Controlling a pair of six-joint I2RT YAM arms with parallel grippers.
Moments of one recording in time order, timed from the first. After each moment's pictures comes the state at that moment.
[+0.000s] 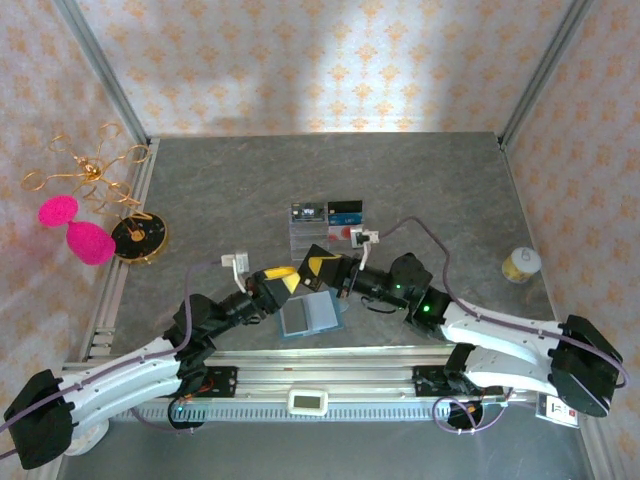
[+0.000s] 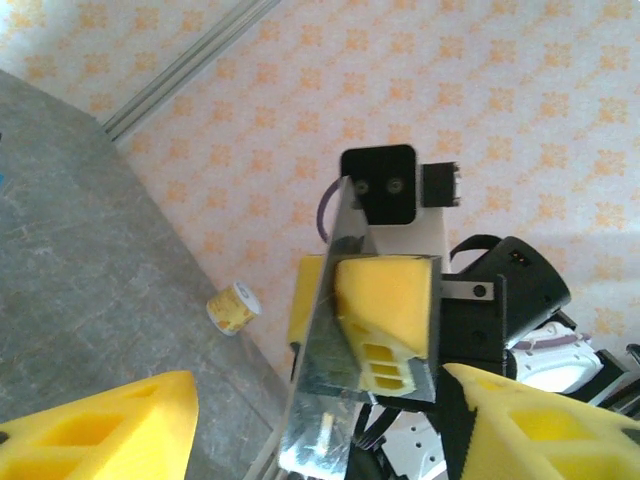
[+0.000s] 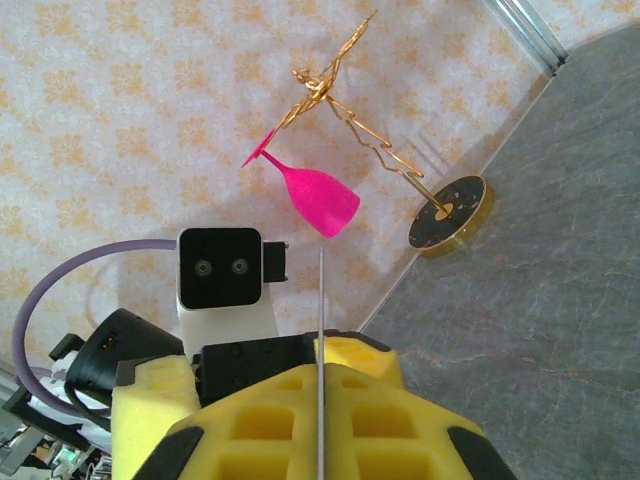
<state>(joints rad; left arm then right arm) -0.81 0.64 0.12 0.76 0.17 -0.95 0.97 1.06 0.49 0.61 -0.22 0.83</state>
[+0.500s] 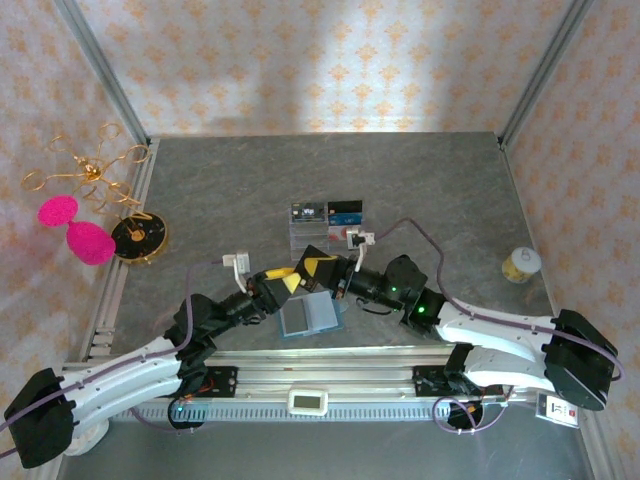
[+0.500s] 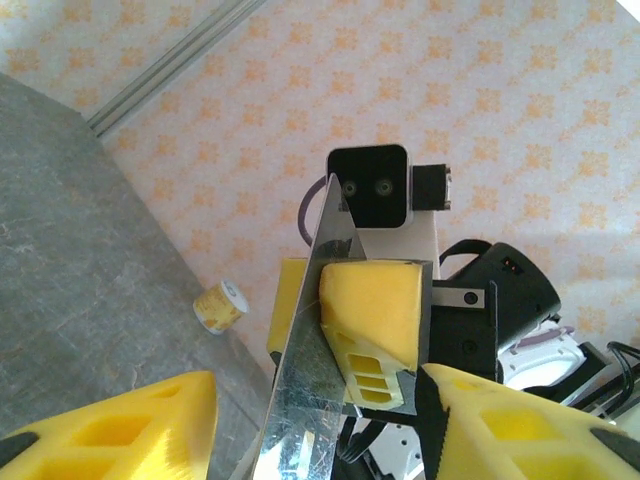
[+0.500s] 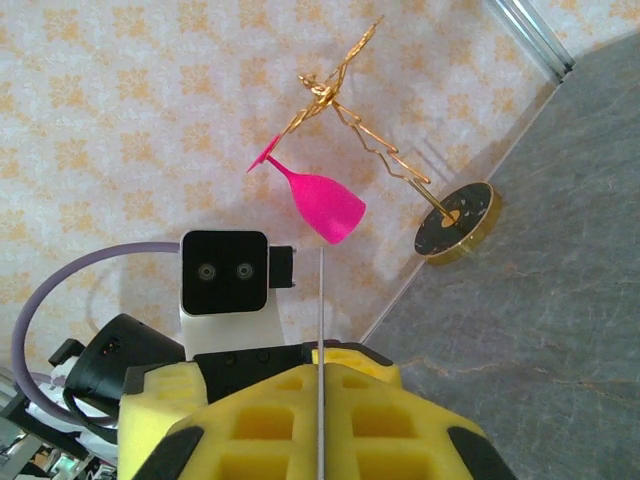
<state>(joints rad) -0.81 0.65 0.12 0.77 0.18 -0.97 1.01 1.09 0.49 0.66 -0.17 0.83</state>
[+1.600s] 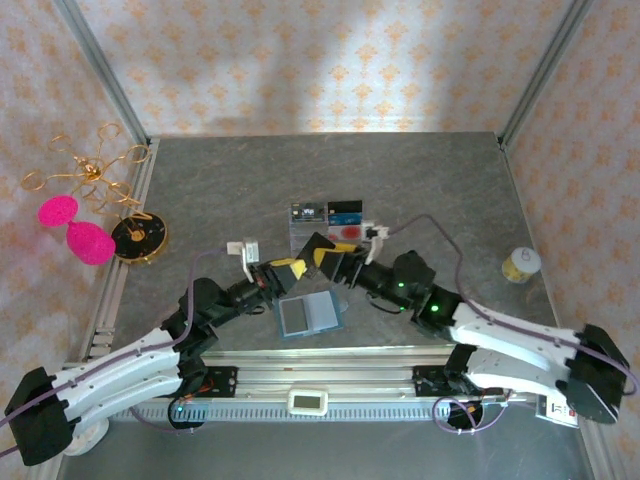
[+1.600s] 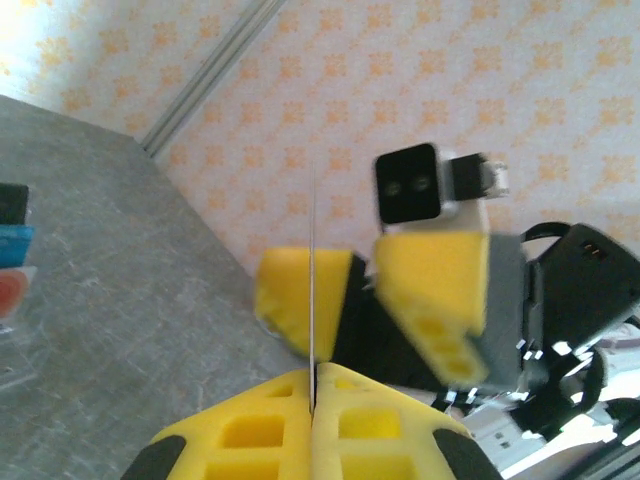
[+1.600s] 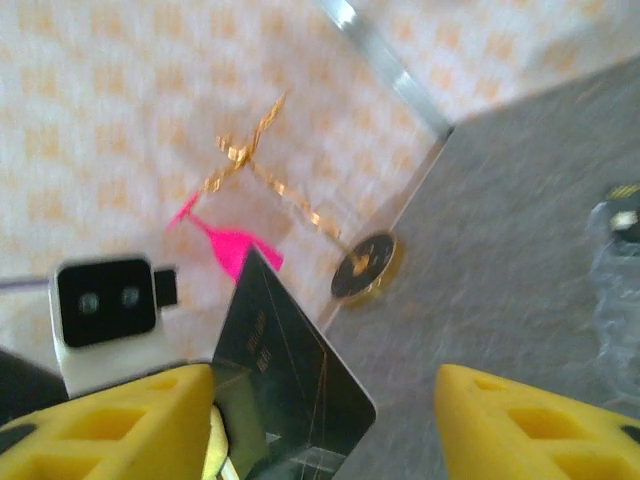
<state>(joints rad) -0.81 0.69 0.32 0.49 0.15 -0.76 0.94 0.88 0.54 0.35 0.01 0.78</state>
